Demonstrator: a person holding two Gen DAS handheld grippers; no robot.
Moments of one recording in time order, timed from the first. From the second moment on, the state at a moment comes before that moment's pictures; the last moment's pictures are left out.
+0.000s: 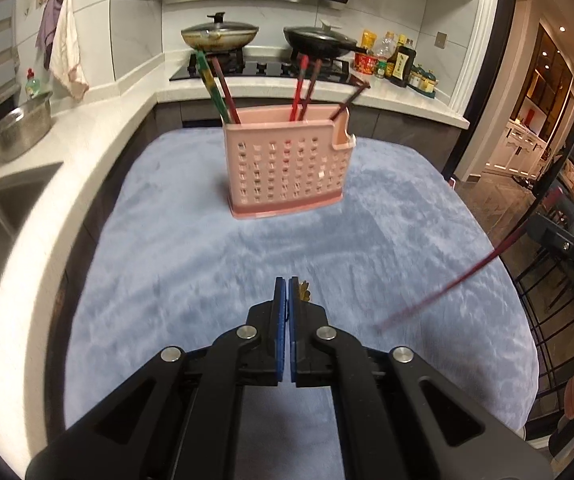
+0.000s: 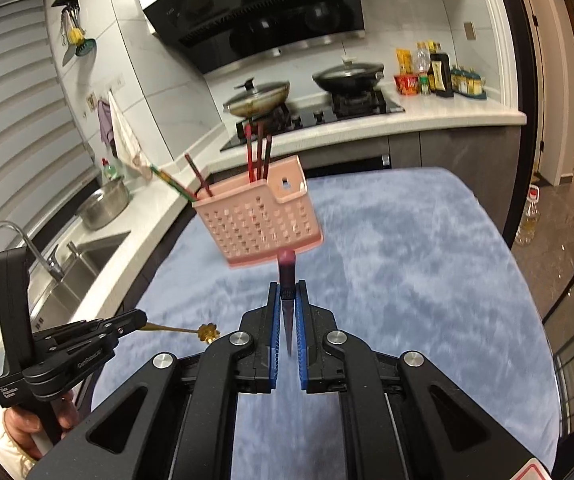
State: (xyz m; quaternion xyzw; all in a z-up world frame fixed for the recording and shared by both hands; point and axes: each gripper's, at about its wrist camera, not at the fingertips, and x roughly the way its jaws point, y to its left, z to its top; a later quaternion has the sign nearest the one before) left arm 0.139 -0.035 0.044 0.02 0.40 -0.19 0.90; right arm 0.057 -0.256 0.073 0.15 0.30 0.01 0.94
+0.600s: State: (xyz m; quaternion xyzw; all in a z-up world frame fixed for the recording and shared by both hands) left arm 0.260 -0.045 0.151 0.04 0.32 -0.16 0.93; right arm 0.178 -0.261 0.173 0.18 0.16 0.04 0.97
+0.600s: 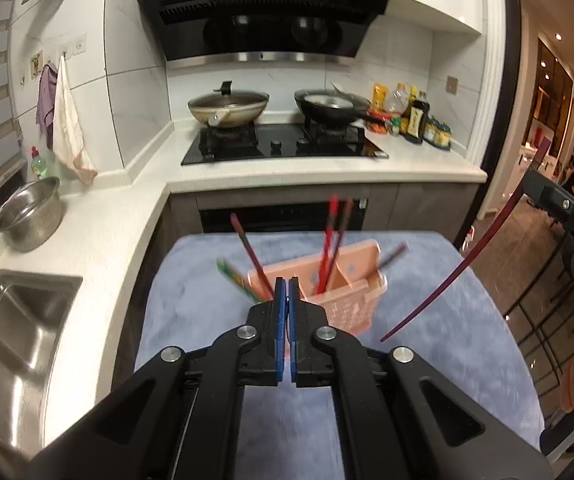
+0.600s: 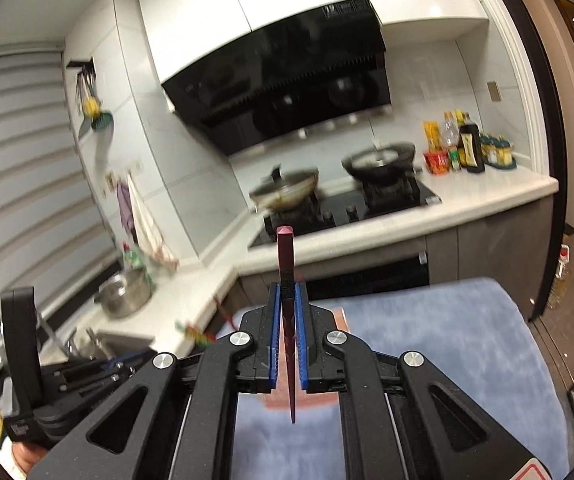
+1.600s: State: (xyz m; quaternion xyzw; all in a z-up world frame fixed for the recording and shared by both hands) left arm 0.341 -0.059 0.093 0.02 0.35 -0.13 0.93; right arm 0.297 -0.246 0.101 0.18 0.25 0.01 0.95
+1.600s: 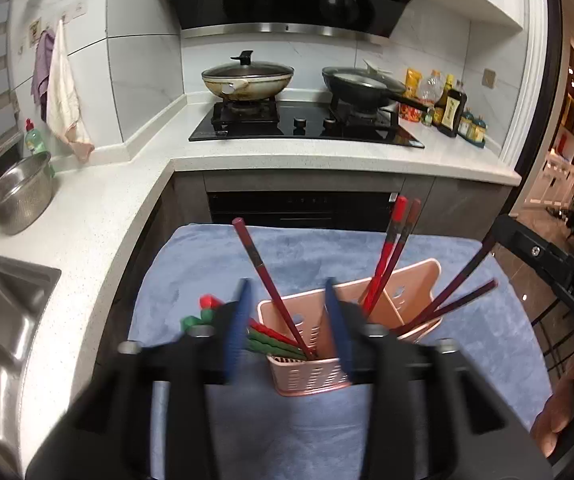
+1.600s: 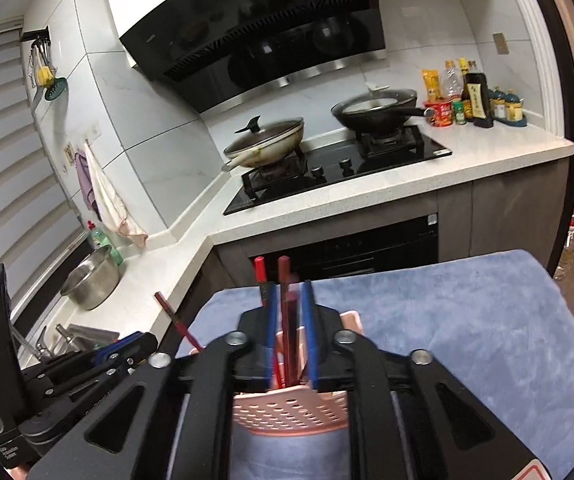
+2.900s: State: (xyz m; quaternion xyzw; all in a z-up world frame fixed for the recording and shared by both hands) left arm 0.188 -0.049 0.076 0.02 0.34 -0.10 0.93; right arm 0.135 -0.224 0.078 0.09 0.32 0.00 0.94
